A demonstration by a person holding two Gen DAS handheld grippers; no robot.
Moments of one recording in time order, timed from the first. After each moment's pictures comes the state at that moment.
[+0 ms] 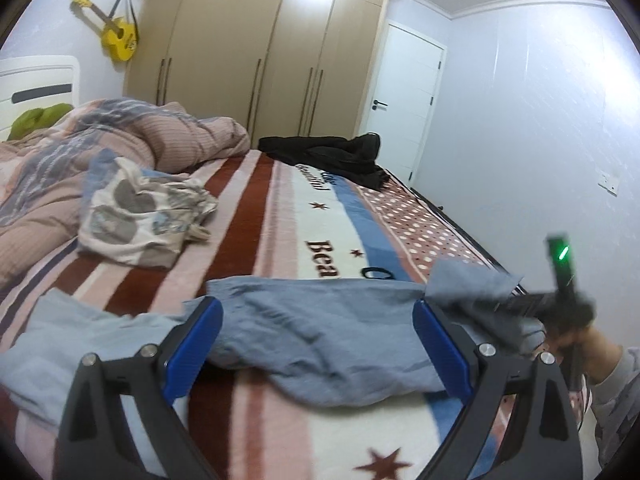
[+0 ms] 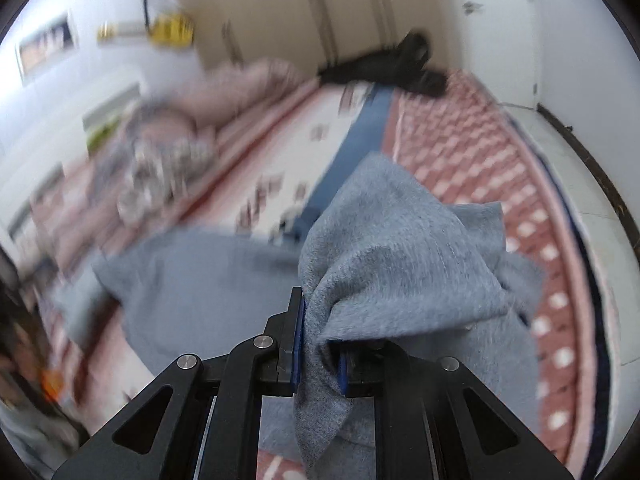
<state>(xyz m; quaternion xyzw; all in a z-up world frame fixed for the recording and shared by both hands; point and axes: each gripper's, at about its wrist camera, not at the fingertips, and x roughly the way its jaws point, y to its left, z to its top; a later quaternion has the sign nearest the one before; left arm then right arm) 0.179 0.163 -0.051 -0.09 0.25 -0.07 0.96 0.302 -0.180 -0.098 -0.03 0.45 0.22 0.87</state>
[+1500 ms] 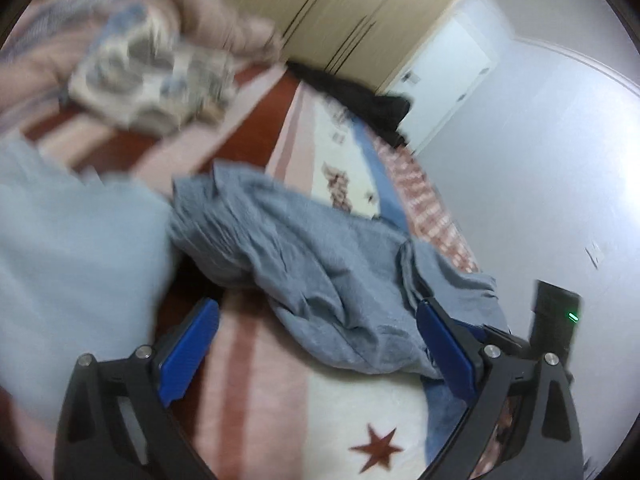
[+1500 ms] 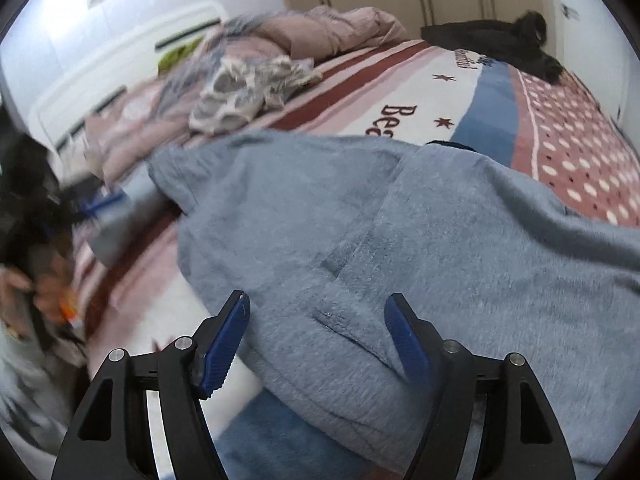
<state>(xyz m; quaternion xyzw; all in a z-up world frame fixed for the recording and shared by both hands) 0.226 0.194 -0.141 -0.27 0.37 -0.09 0.89 0.265 -0.111 -0.136 -0.01 0.45 0.36 0.82</state>
